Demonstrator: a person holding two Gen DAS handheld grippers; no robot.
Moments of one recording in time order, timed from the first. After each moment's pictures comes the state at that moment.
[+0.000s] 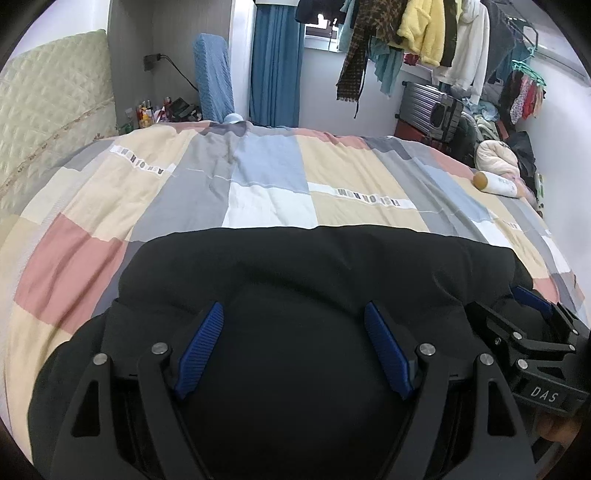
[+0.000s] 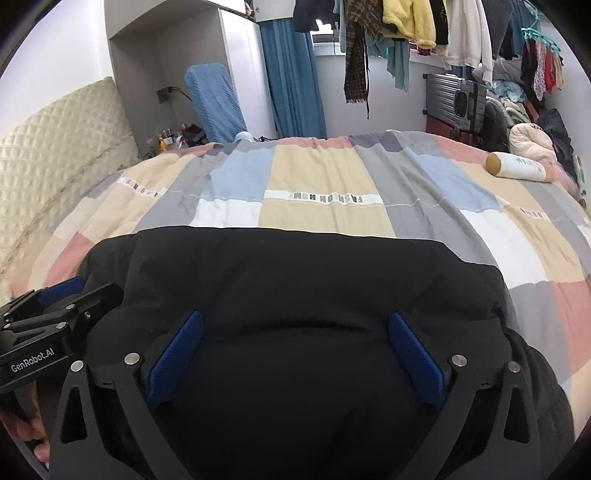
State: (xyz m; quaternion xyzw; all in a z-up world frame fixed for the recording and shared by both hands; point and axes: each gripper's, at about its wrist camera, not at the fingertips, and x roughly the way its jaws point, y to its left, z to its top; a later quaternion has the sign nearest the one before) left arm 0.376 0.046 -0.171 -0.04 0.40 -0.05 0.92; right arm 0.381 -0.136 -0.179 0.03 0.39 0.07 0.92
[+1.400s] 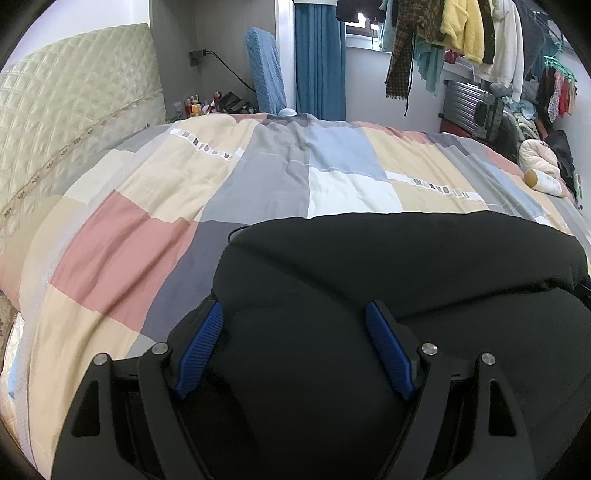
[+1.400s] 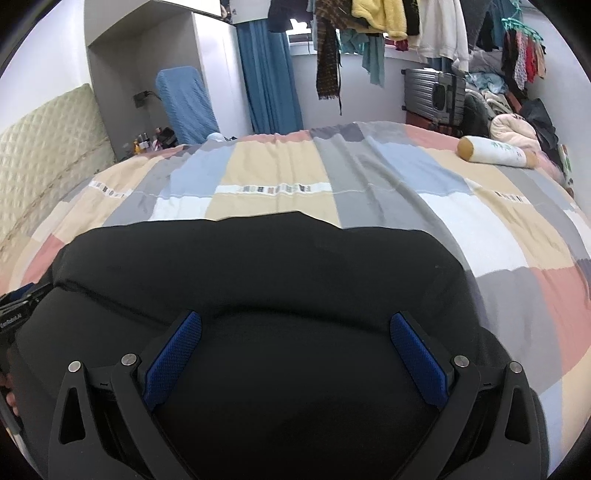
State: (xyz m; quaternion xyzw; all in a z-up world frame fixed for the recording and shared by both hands) left arm 0.366 0.117 -0.207 -0.01 0.39 0.03 0.92; right arm 0.370 -0.220 -0.203 0.03 0.39 0.03 0.92
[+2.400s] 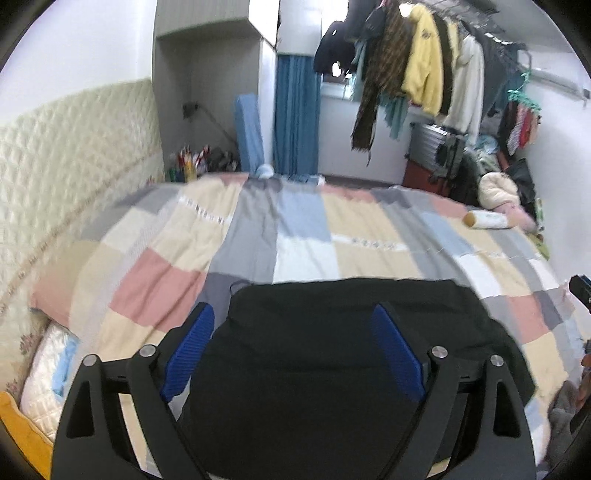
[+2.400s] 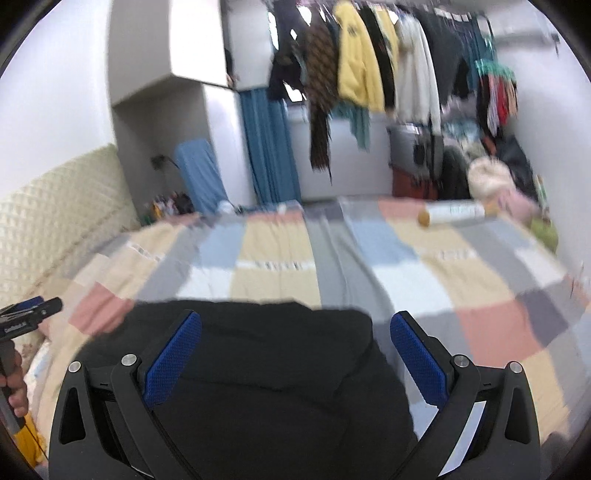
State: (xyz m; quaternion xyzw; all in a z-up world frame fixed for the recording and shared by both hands) left arm 0.234 0.092 -0.021 -0.03 0.32 -0.02 0.95; right arm 0.226 -0.230 -0.006 0.04 0.26 0.04 0.96
